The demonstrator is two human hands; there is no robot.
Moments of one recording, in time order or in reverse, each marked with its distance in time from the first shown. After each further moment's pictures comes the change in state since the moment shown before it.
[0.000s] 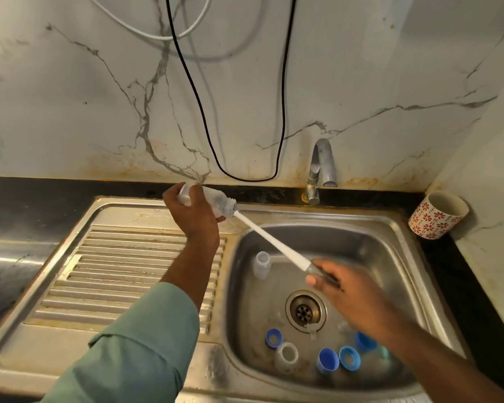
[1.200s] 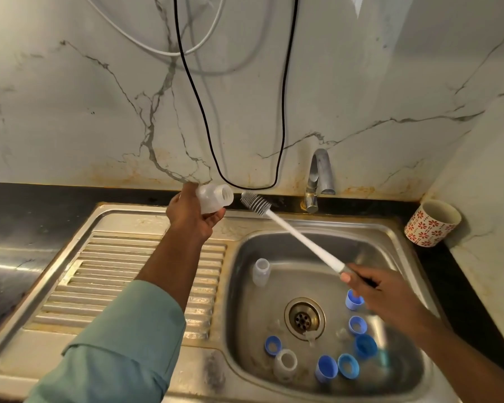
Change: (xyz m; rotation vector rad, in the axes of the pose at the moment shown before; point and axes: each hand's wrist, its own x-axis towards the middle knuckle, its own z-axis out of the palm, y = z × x) left_hand 0.022 0.041 -0.005 -0.108 -0.122 -0.583; right_hand 0.001 0.046 -0.029 0.224 0.145 0.076
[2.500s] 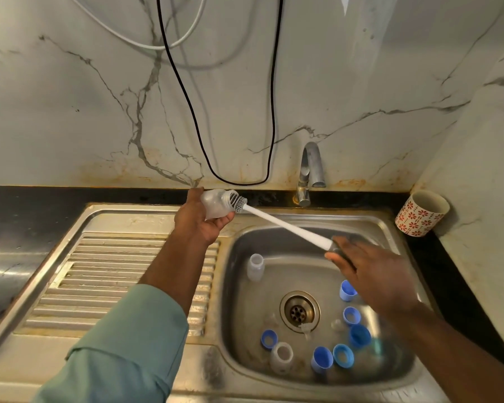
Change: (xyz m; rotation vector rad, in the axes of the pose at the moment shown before) left_hand 0.003 -0.024 0.010 -0.016 -0.148 -0.156; right_hand 0.014 0.003 0.001 -0.895 0.326 -0.447
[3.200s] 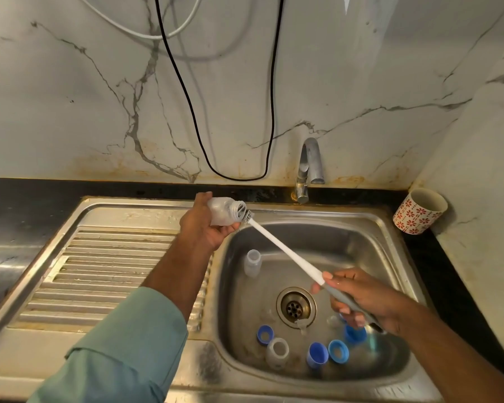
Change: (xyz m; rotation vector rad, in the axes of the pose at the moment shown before) left_hand 0.002 -0.021 -0.004 0.041 0.058 -0.047; right_hand -0.012 -0.008 -0.002 1.249 -0.761 0.620
